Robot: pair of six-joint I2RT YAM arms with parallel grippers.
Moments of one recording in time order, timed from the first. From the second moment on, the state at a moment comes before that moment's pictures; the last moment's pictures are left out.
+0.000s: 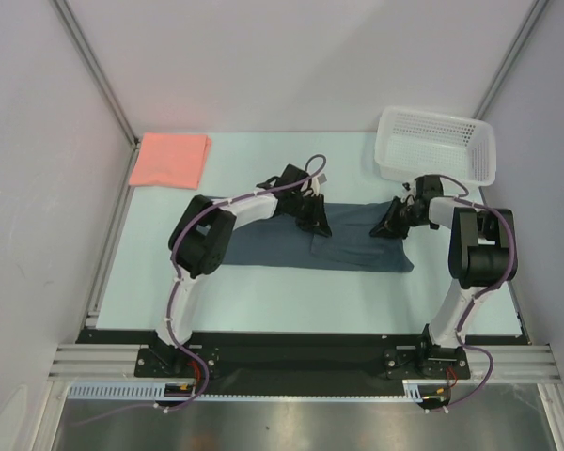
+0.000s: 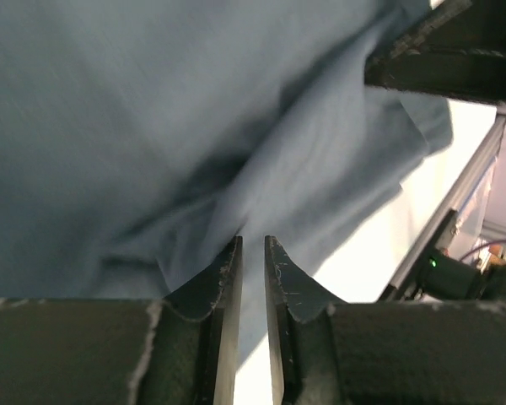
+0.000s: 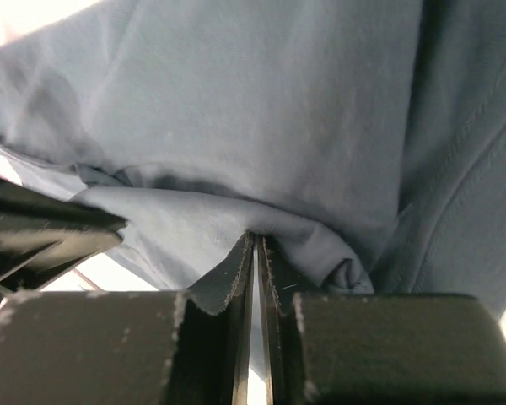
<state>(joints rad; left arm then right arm) -0.61 2.22 1.59 -0.28 0.60 -0.52 -0.05 1.87 1.07 -0.35 -0.58 0.45</state>
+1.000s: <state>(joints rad) -0.55 2.02 1.51 -0.32 0.60 -0.50 -0.07 1.53 1.09 -0.52 -0.39 0.39</state>
